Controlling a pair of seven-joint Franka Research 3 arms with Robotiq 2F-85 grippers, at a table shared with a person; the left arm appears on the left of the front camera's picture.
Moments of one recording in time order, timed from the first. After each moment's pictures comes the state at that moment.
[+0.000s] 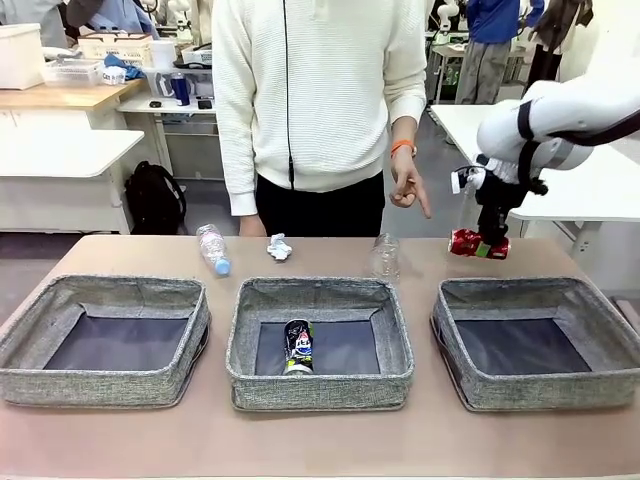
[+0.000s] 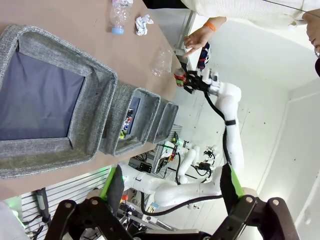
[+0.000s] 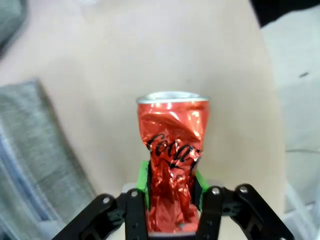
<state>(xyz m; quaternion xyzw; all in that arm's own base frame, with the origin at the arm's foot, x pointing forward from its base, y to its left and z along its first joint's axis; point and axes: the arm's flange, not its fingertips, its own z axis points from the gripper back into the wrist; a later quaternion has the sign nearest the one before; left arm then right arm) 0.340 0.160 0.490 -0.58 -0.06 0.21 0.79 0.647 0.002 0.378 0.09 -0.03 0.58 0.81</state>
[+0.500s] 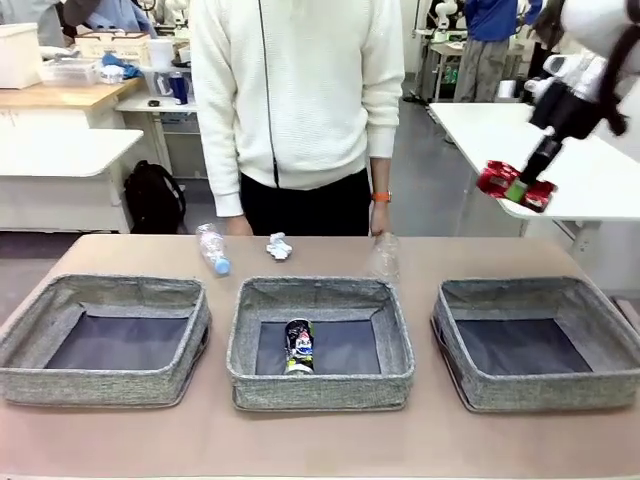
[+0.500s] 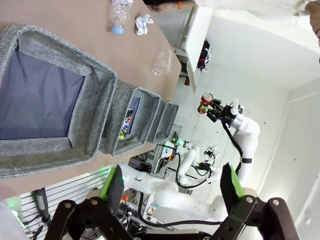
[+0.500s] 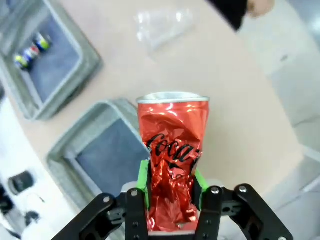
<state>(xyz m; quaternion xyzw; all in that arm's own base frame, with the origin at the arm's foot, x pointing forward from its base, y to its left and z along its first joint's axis) 0.340 0.160 0.490 -0.58 -0.06 0.21 0.79 0.518 0.003 0.524 0.08 -0.12 0.46 0.88</state>
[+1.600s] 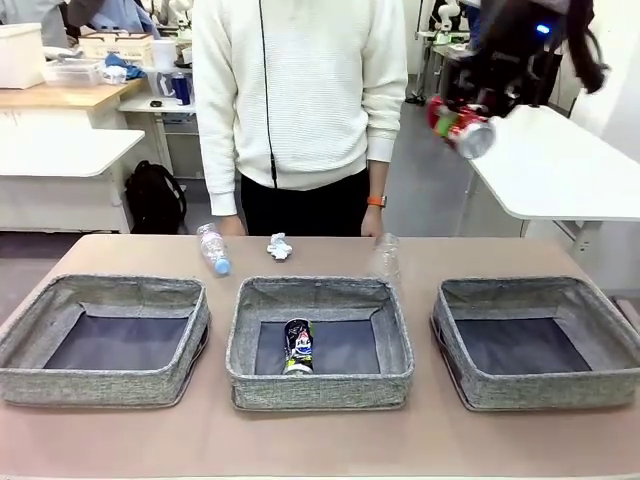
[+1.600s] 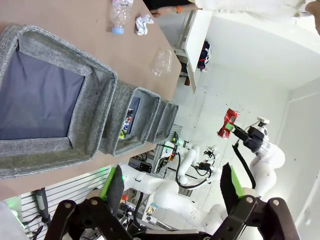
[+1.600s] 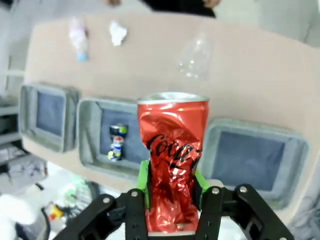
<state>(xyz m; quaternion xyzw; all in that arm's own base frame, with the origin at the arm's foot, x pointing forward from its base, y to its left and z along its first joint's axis) 0.340 0.160 0.490 -0.58 -0.06 0.21 0.79 0.434 0.182 0.663 0.12 -0.12 0.06 0.98</state>
